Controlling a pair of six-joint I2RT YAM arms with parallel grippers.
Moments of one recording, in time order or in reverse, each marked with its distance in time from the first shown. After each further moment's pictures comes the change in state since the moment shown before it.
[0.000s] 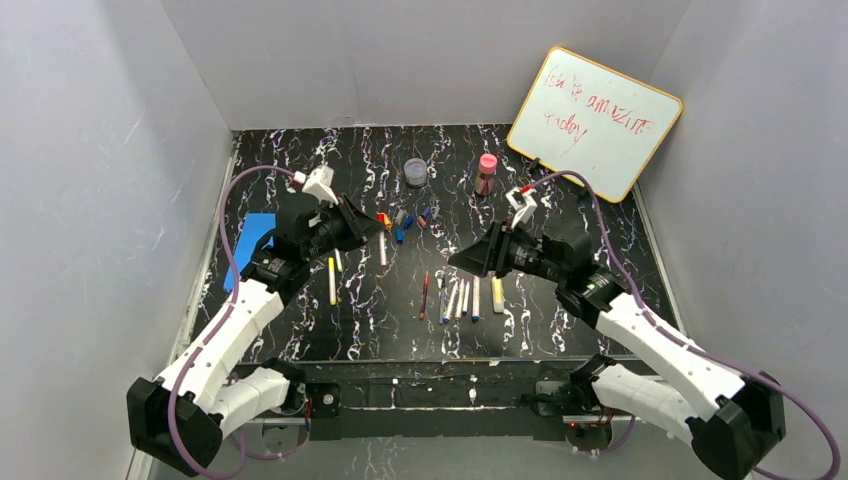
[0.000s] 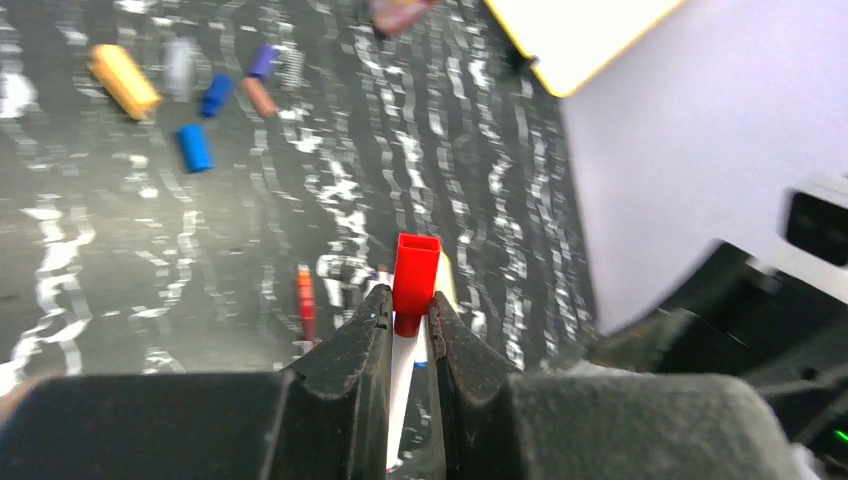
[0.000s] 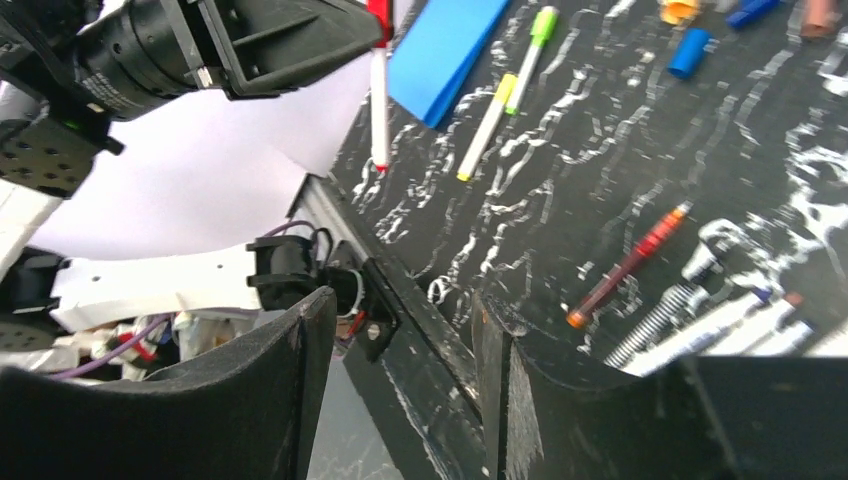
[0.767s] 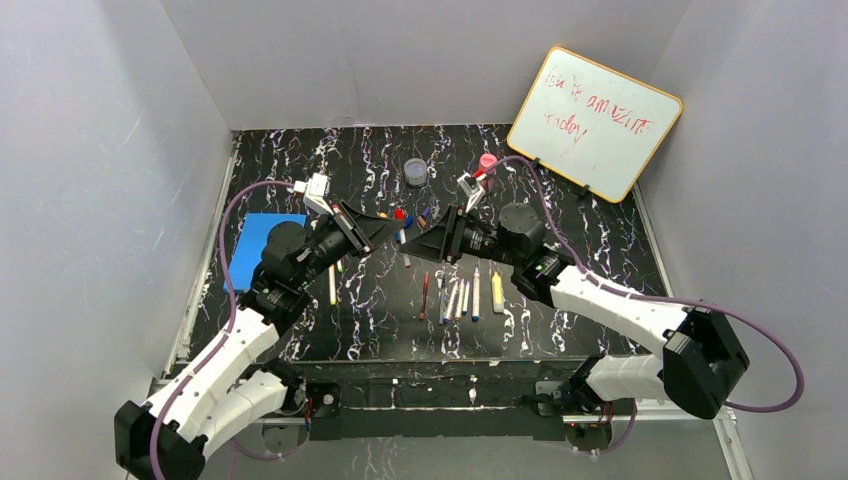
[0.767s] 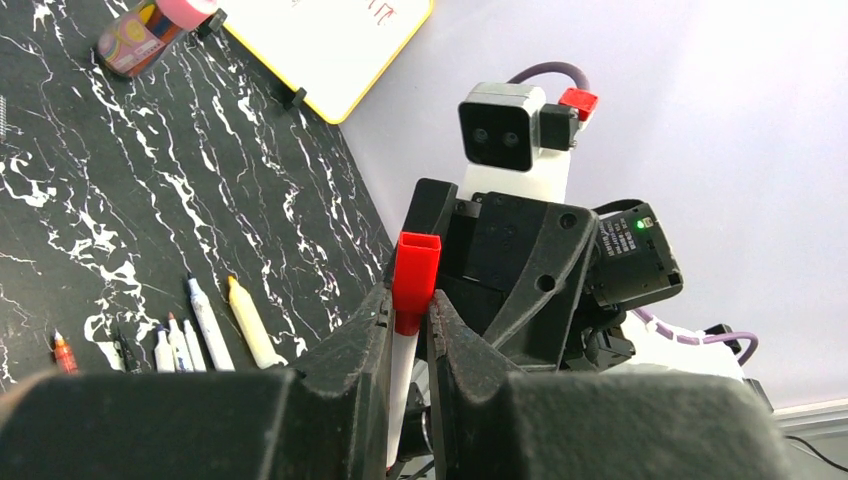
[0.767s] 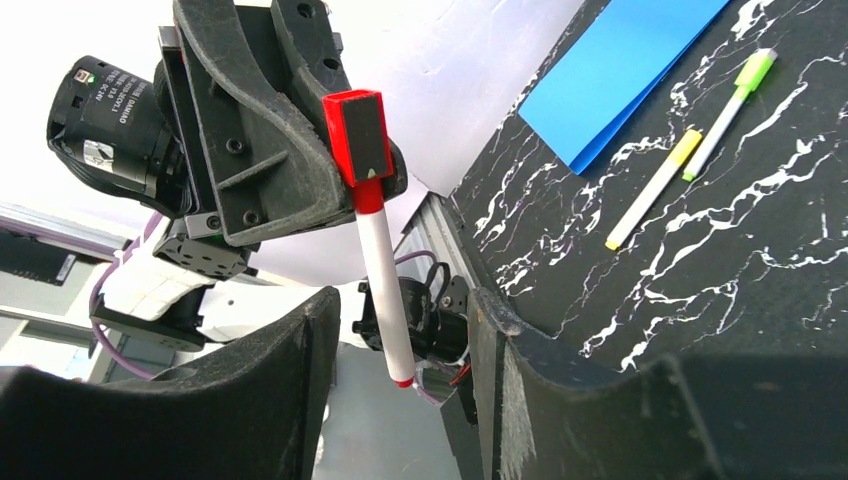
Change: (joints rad) left arm -0.129 -0.166 -0.178 0.451 0.095 -0.282; right arm 0.164 0.348 0.104 0.475 -0.031 0.216
